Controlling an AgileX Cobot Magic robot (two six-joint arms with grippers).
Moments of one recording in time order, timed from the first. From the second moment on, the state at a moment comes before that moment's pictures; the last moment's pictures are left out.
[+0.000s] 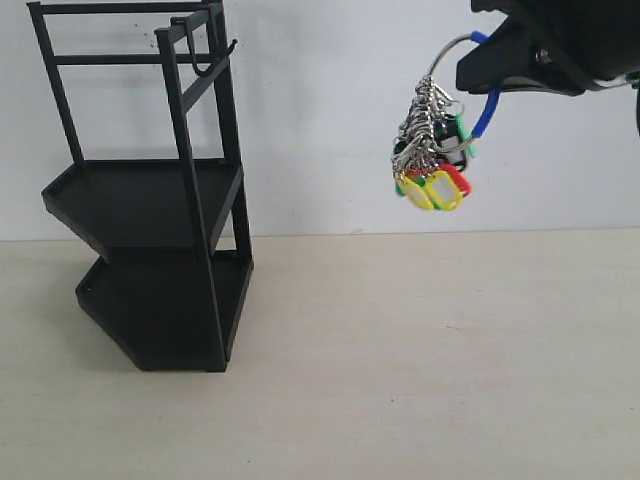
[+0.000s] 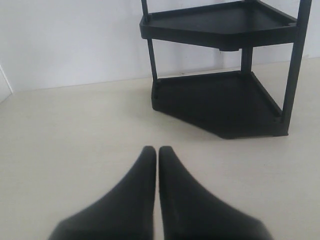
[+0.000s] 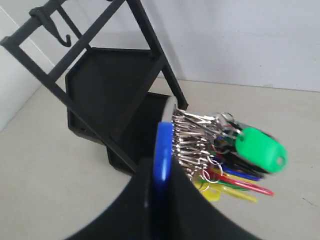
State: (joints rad) left arm 0.01 0.00 0.00 0.03 0.26 0.10; right arm 0.13 1.28 -1.26 0.71 0.68 -0.38
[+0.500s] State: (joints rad) left arm 0.01 0.00 0.00 0.03 0.26 0.10; right arm 0.25 1.30 -1.26 0.54 0.69 -0.37
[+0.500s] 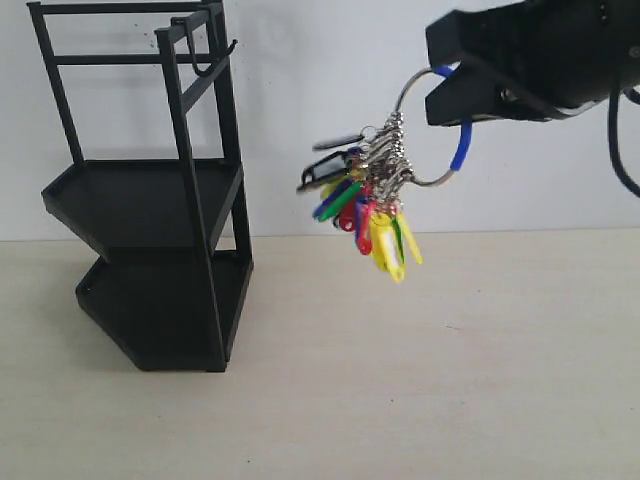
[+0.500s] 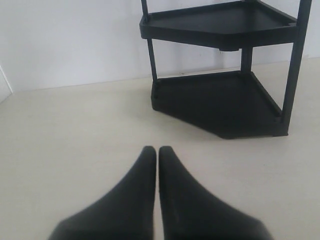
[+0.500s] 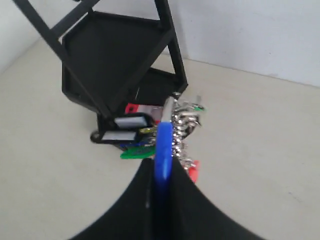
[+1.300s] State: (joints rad) left arm 0.01 0.00 0.00 0.03 0.26 0.10; right arm 0.34 1.29 -1.27 0.23 0.69 -0.14
